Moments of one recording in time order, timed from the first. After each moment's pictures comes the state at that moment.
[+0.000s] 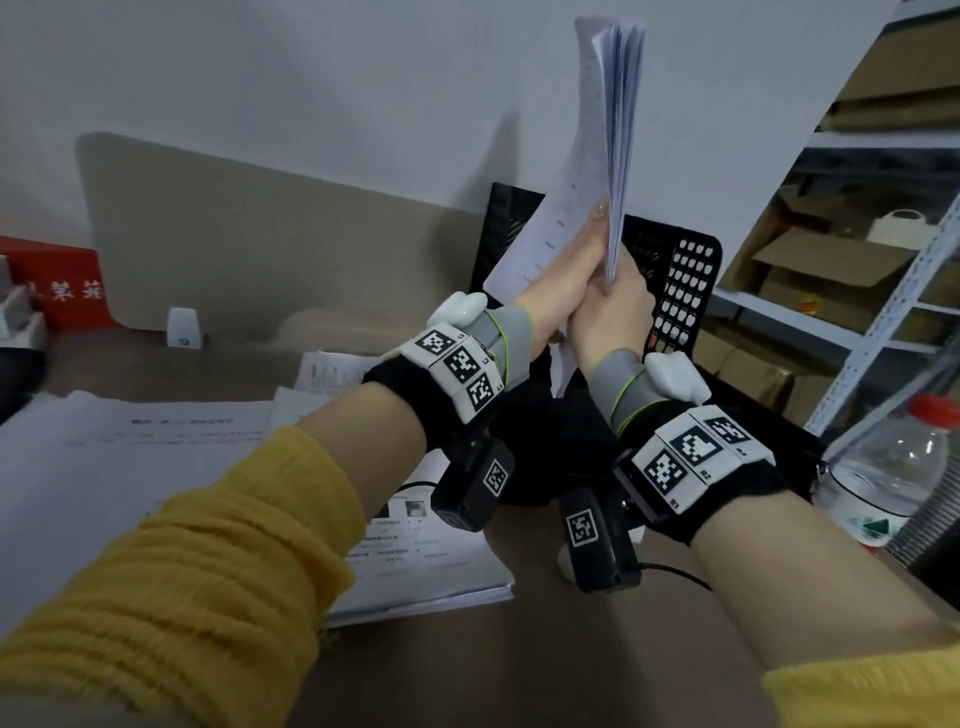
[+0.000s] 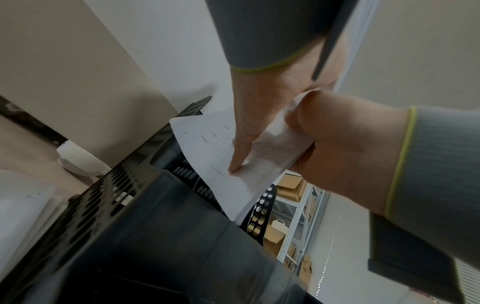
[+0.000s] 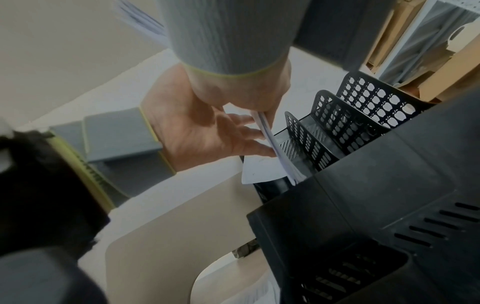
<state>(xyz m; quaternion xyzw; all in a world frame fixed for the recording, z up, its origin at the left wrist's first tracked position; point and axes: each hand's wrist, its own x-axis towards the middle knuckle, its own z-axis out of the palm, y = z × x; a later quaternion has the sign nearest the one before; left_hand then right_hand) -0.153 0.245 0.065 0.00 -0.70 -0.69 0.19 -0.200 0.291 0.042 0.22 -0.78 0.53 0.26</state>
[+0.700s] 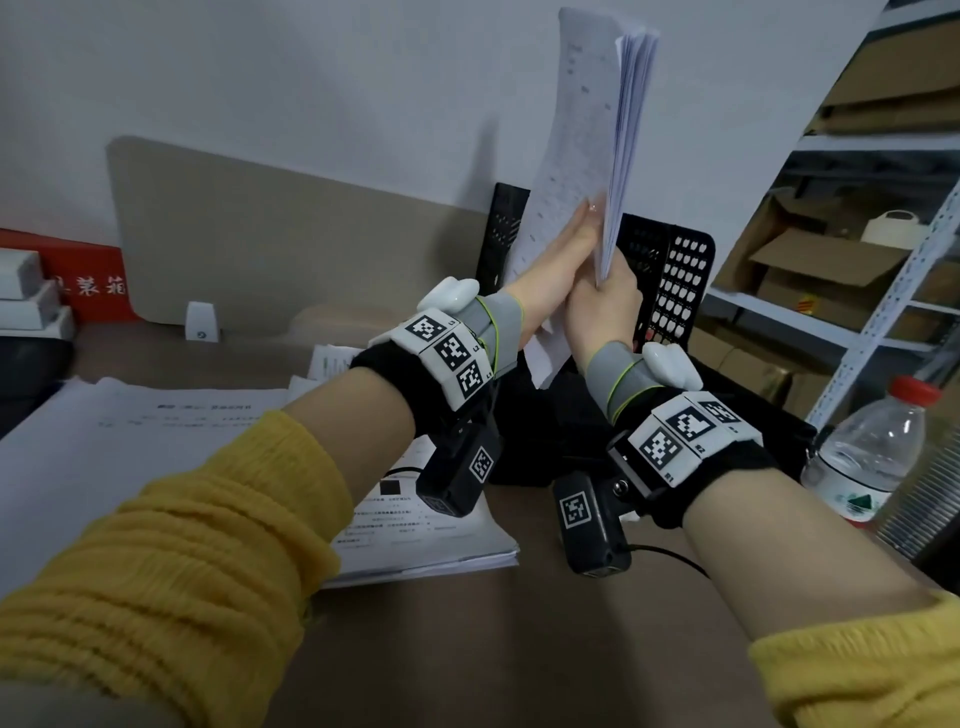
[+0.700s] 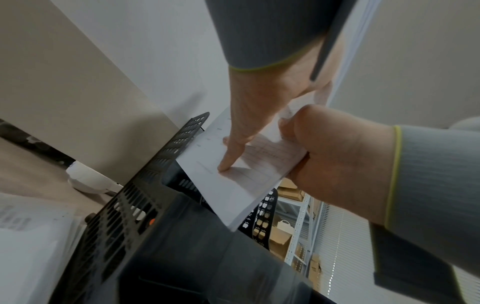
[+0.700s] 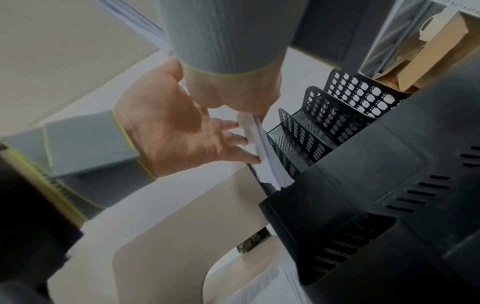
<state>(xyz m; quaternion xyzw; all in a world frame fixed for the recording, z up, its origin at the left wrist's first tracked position) -0.118 0.248 0.064 -0.04 -0.69 -0.69 0.20 -0.188 0.291 0.035 0.22 -0.75 0.58 0.23</state>
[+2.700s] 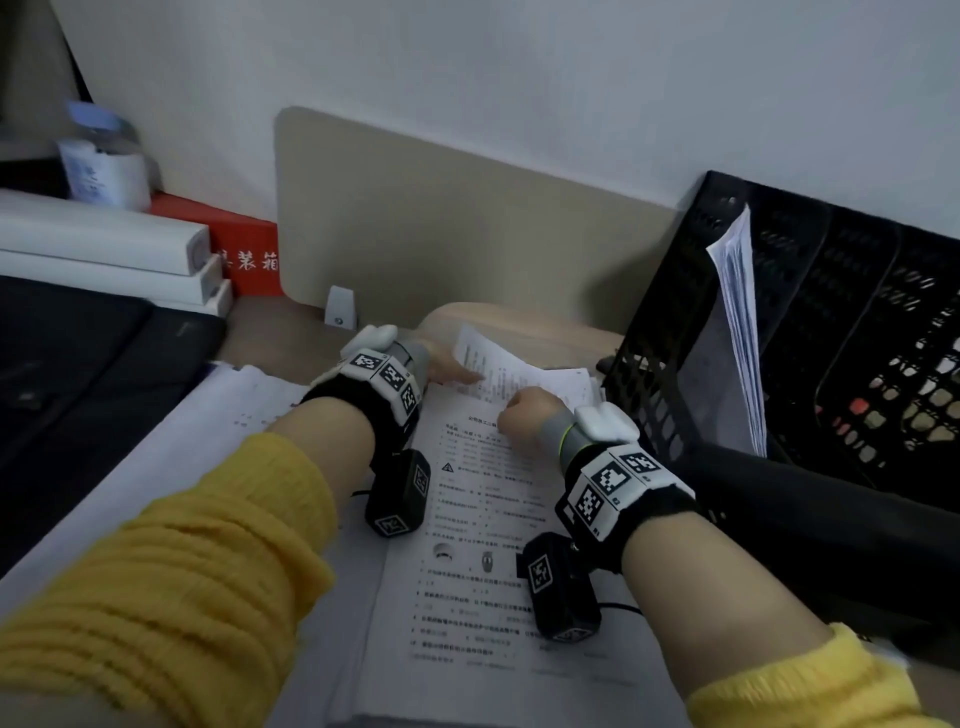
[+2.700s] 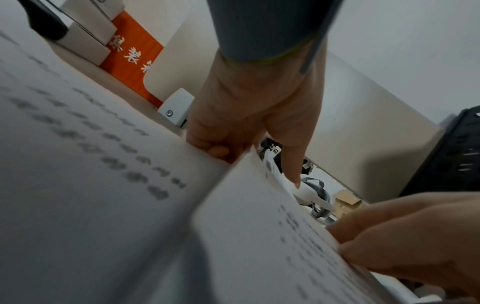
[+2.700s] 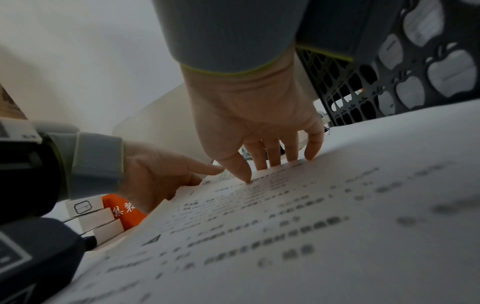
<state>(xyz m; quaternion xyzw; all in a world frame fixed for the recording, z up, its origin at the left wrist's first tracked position) -0.154 -0.066 -0.099 0.38 -0.81 -0.45 -0.08 -0.203 0.099 -0.084 0.35 -0.91 0.12 -0.17</state>
